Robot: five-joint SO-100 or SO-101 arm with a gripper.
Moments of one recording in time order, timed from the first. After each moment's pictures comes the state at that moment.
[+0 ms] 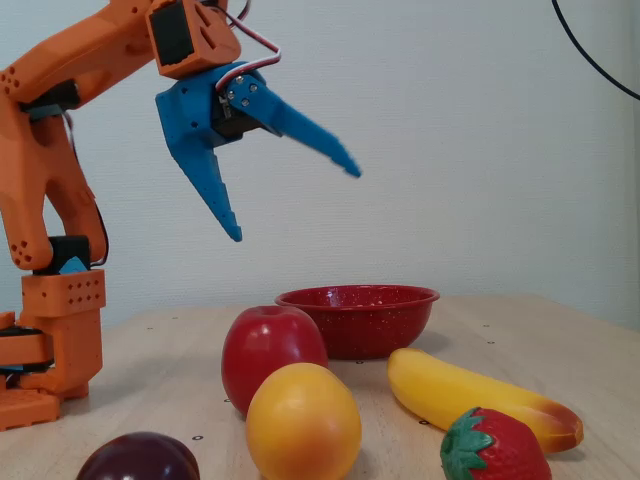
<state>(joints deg) -27.6 98.2 75.4 97.2 23.4</state>
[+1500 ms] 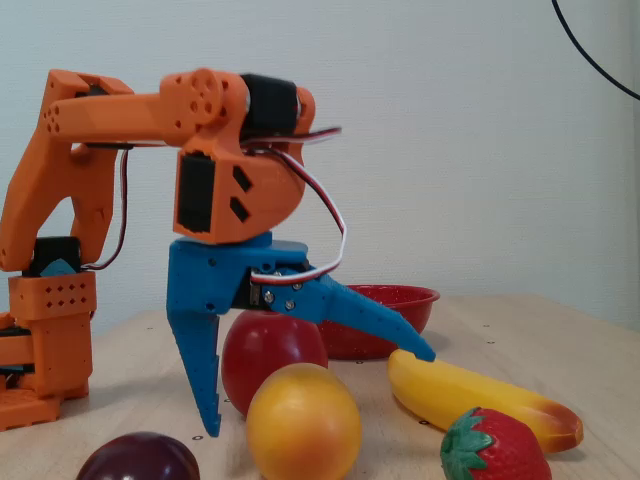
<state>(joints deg) -42.5 52.9 55.5 95.4 46.1</state>
